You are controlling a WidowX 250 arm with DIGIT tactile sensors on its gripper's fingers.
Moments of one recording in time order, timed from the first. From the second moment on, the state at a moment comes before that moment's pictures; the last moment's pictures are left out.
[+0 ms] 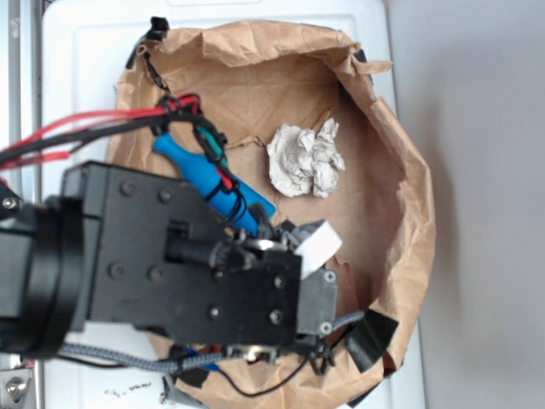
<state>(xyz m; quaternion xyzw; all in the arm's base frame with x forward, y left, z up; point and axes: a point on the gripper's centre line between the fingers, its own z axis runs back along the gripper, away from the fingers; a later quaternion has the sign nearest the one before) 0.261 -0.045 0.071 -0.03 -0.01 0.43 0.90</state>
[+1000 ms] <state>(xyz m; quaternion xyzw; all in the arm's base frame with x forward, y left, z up) 0.293 -0.052 0.021 -0.03 0.02 0.41 0.91</state>
